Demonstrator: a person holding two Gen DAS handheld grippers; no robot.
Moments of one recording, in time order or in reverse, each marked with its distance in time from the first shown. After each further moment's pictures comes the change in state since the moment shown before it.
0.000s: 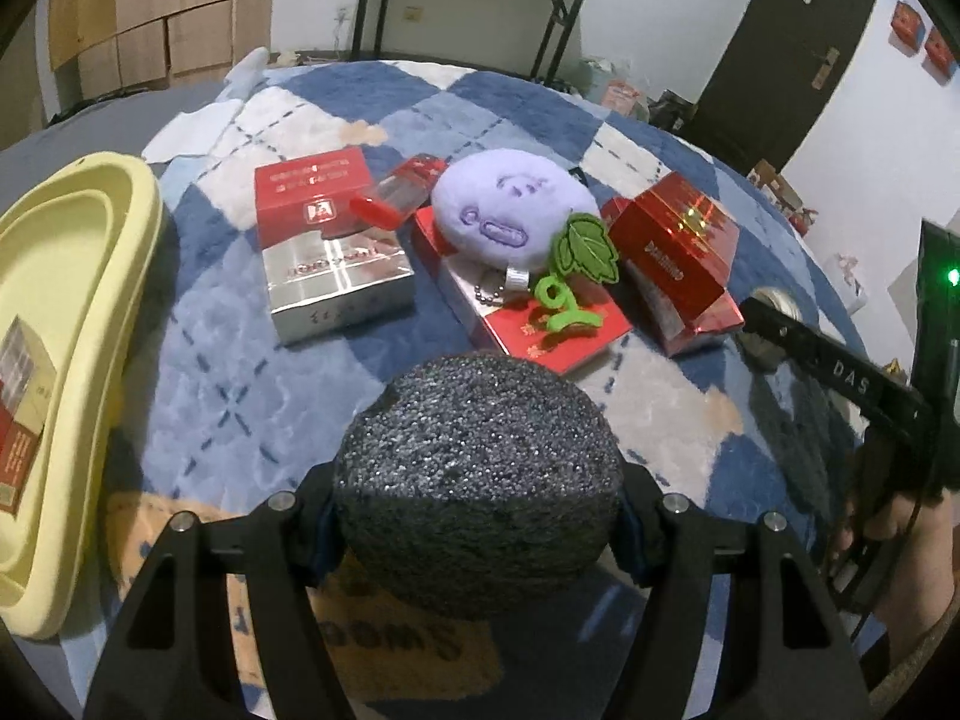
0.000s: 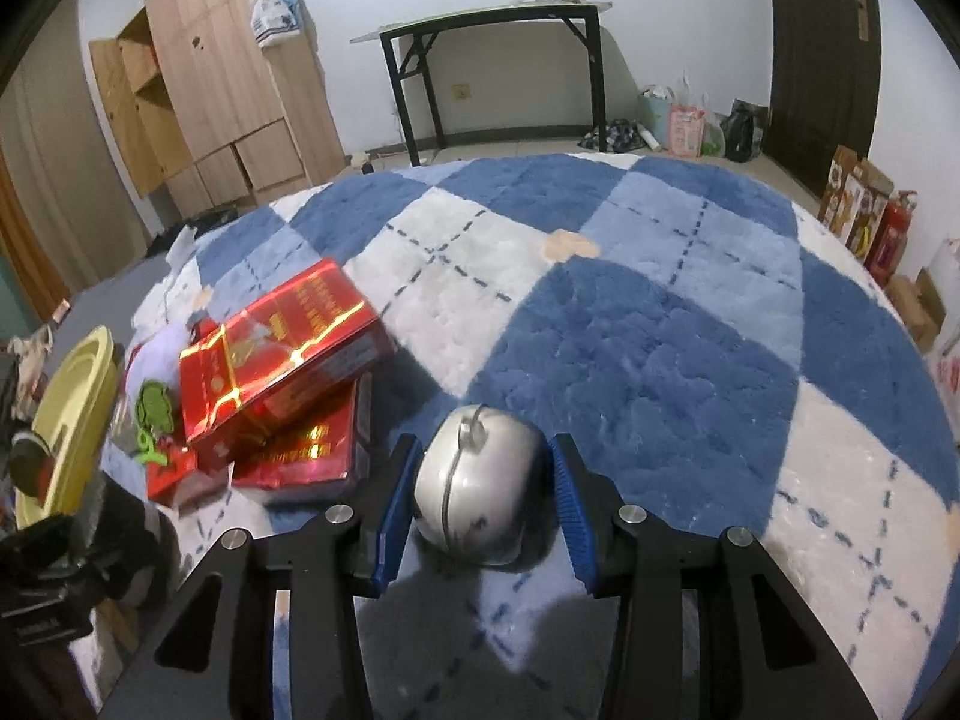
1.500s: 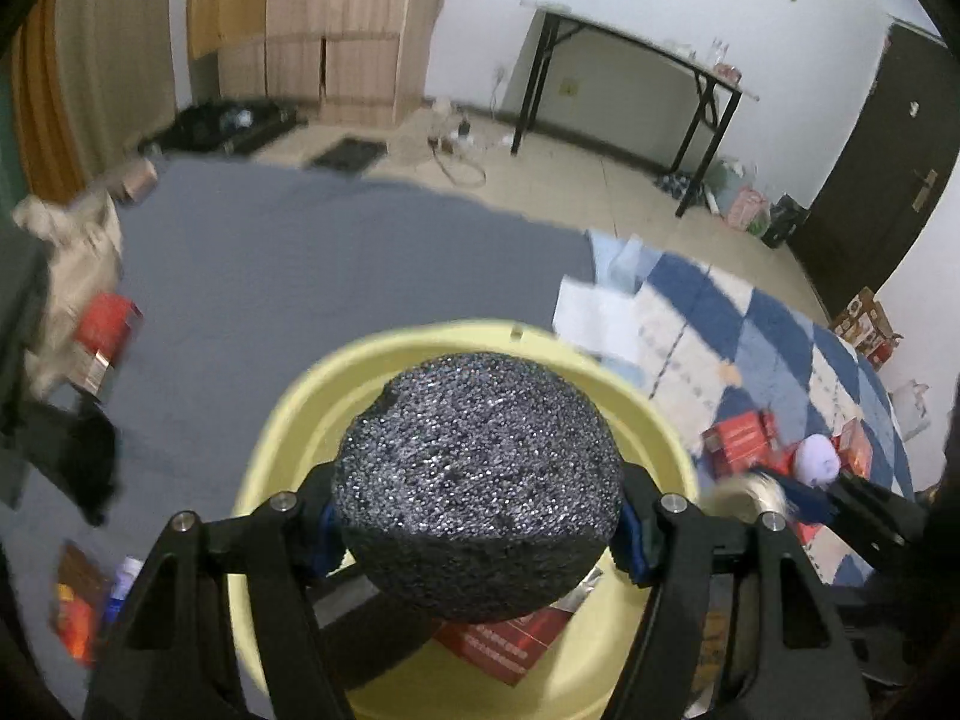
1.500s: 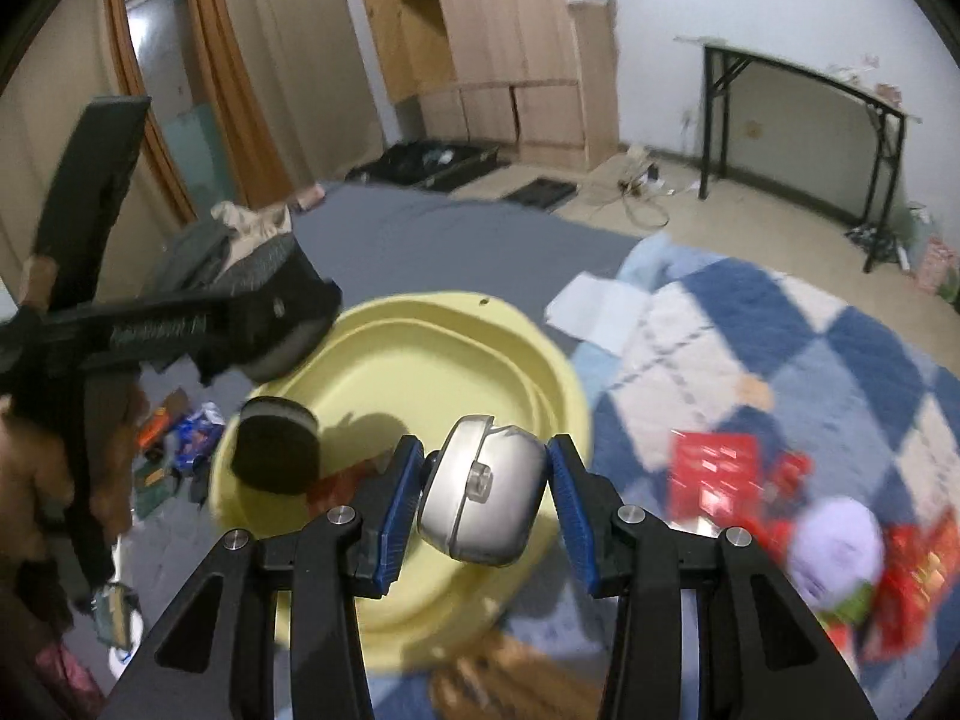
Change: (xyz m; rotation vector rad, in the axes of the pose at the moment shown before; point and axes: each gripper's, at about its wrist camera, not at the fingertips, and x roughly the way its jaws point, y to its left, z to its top) left arm -0.114 0.254 0.079 -0.200 -0.117 0.185; right arm -0.011 0.320 0.043 -0.430 0.083 0.392
